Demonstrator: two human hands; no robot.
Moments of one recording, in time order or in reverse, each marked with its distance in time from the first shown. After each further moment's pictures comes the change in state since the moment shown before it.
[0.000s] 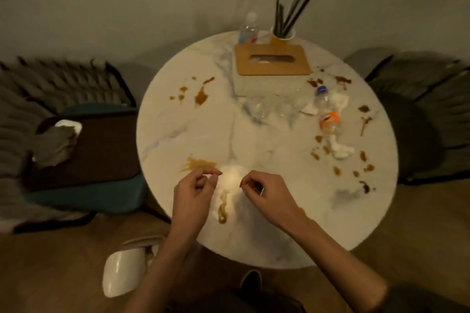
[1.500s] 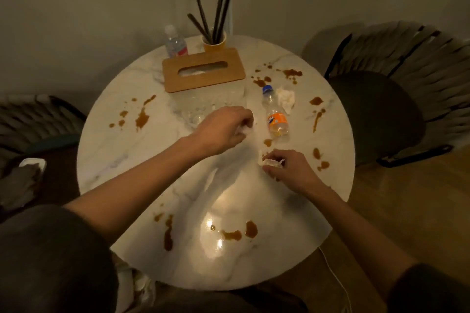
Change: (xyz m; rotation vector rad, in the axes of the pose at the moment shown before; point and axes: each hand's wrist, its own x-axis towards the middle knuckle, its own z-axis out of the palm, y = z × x) left_hand 0.148 0.128 0.197 0.888 -0.573 0.773; right_hand 0.029 0.149 -0.170 0.037 0.096 0.273
